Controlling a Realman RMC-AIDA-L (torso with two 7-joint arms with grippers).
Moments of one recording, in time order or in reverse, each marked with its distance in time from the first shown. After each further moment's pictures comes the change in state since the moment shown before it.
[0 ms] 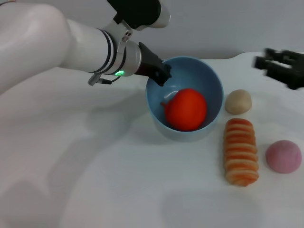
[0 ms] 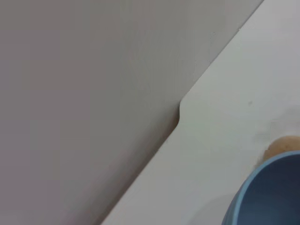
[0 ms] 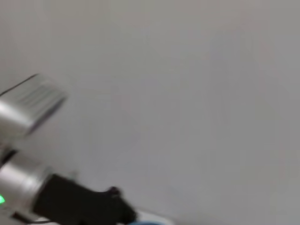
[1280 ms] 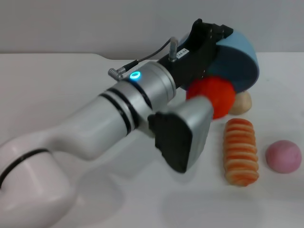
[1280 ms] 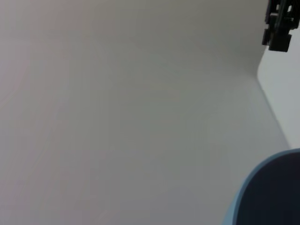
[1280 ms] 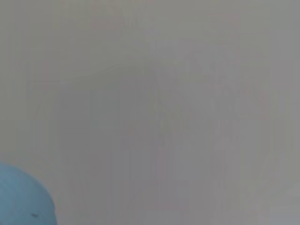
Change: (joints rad) left arm 0.392 -0.006 0.508 0.183 0.448 -1.026 0.775; right arm -0.156 0.000 0.357 0.416 0.194 -0.007 -0.539
